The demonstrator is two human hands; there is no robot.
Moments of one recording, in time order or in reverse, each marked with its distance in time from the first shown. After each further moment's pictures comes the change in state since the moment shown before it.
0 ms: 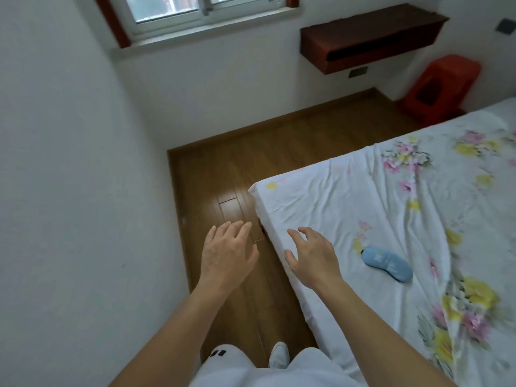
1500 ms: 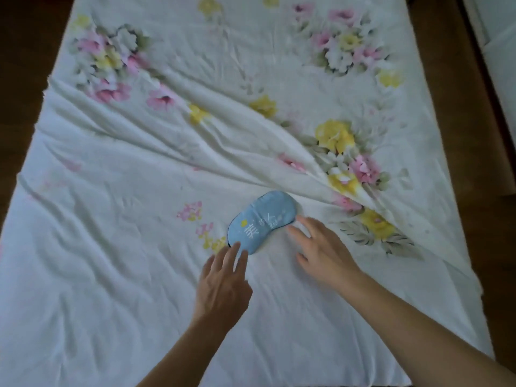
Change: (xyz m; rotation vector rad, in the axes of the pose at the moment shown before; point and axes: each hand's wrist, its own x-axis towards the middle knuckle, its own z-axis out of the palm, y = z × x) left_hand 0.222 0.286 0.453 0.060 -0.630 1.249; right_hand 0.025 0.415 0.235 0.214 -0.054 0.998
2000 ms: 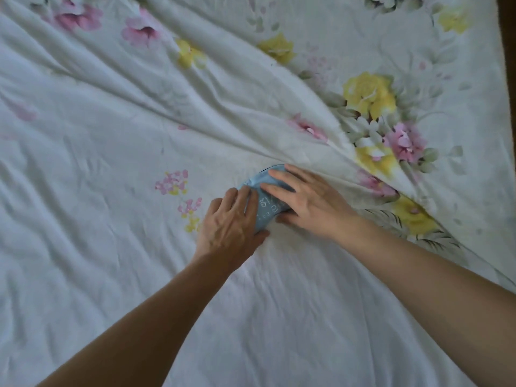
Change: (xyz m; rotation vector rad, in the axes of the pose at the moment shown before) left_hand 0.101 -0.011 0.047 0.196 0.082 0.074; right_hand 0.102 0.022 0.021 -0.116 0.036 -0.378
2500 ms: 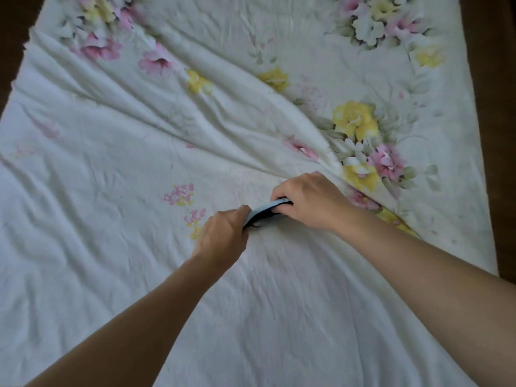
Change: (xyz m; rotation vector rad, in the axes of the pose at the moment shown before) left_hand -0.005 -0.007 -0.033 -0.472 -0.004 -0.182; right_hand 0.003 -0.019 -0.071 0.112 -0.008 0.106
